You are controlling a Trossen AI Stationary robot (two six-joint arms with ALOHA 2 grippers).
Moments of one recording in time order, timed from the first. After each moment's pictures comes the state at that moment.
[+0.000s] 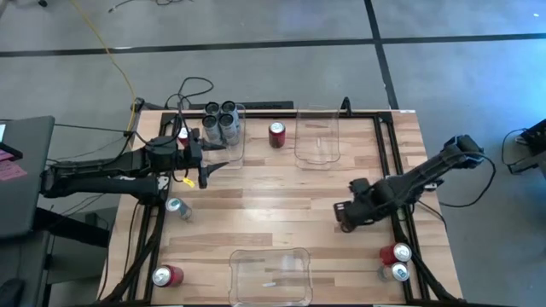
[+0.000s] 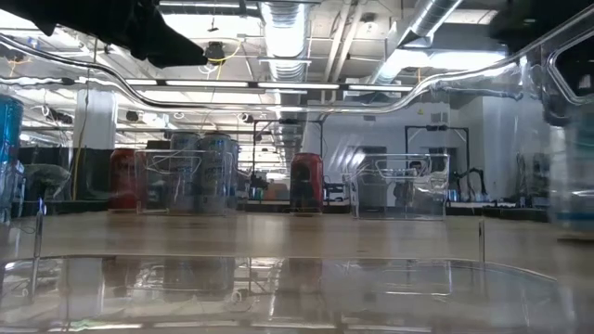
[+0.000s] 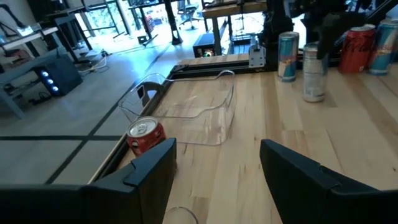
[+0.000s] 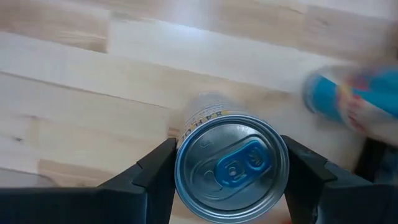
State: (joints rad) left arm 0.20 0.67 0.55 -0.06 -0.09 0.21; right arm 0.46 1.34 1.06 -1.23 0.16 1.82
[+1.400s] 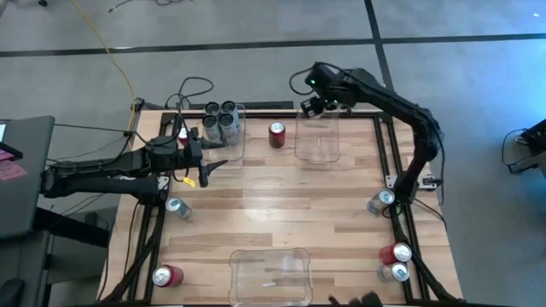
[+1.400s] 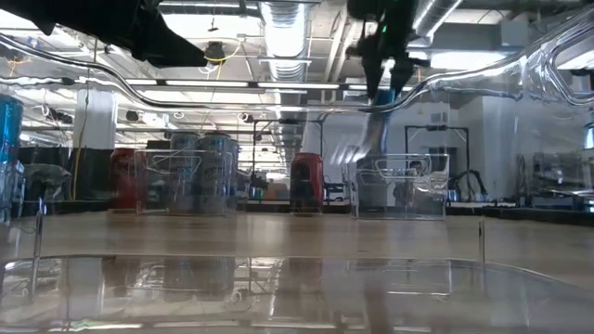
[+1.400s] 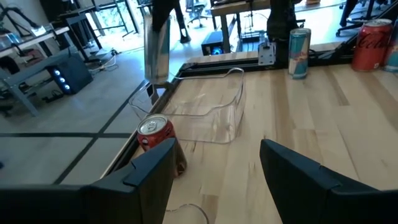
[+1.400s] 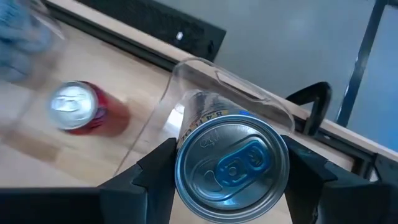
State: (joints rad) left arm 0.20 0.67 0.55 -0.06 -0.13 0.23; right arm -0.56 1.76 1.86 -1.23 0.32 0.49
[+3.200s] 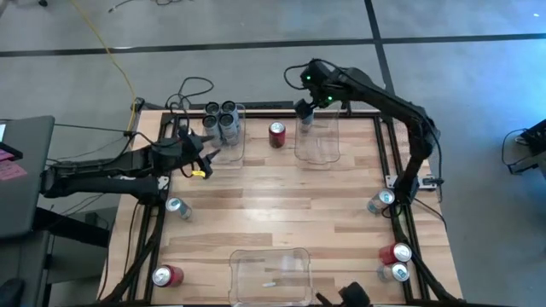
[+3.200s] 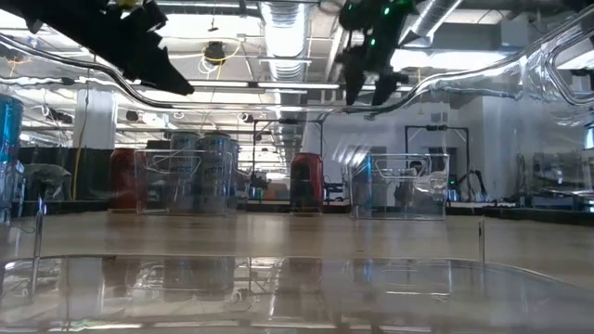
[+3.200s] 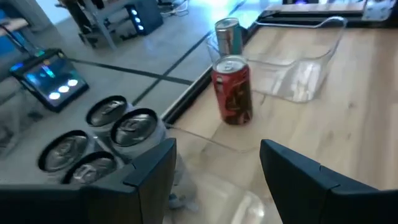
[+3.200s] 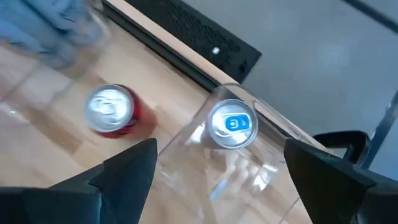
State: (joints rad) left arm 0.20 0.67 0.55 -0.23 -0.45 0.07; right arm -0.56 1.78 1.86 -1.10 0.22 0.28
